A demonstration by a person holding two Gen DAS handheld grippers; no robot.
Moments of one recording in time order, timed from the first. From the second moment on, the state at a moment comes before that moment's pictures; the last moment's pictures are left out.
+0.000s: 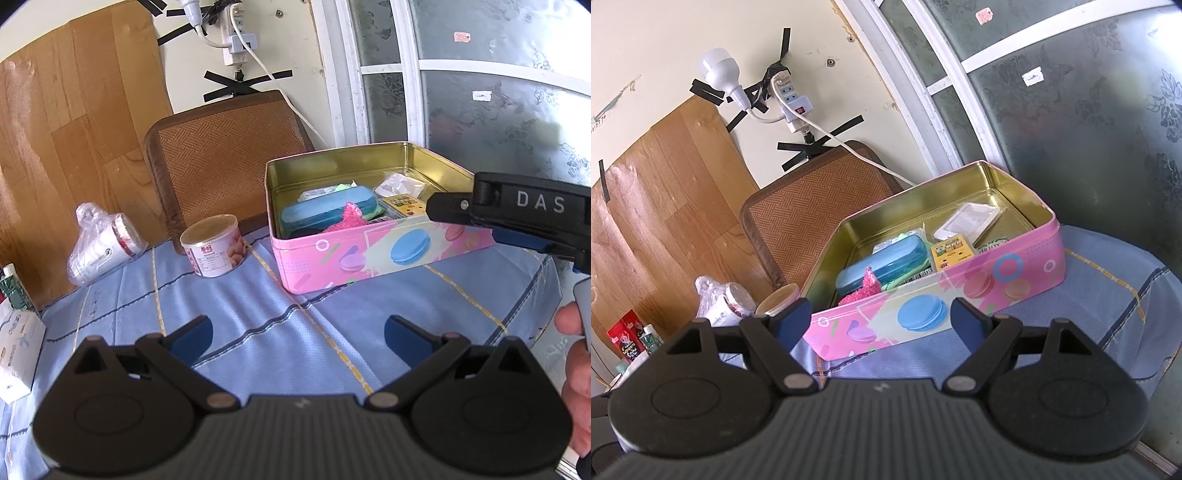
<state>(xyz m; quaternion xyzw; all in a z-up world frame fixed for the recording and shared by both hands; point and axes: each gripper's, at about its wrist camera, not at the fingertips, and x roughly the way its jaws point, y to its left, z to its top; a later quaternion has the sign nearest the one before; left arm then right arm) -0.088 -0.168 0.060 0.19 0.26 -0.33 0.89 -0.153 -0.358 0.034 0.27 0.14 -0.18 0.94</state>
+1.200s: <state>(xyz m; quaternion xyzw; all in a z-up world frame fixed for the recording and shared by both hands) -0.084 -0.166 0.062 0.17 0.27 -0.32 0.89 -0.154 -0.357 0.032 0.27 0.14 -0.18 0.94</state>
